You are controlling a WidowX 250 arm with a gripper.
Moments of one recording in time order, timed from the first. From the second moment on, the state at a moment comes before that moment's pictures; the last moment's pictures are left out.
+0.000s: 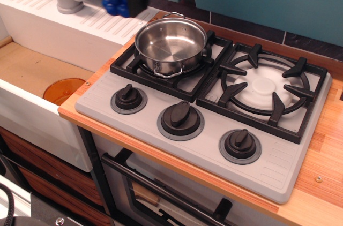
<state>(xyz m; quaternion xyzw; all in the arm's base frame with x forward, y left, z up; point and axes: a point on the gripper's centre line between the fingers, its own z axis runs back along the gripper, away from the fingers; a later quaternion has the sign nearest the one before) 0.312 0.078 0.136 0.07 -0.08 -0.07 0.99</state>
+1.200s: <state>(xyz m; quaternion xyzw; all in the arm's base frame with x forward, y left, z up) 0.343 0.044 0.110 0.05 -0.10 -0.08 0.99</state>
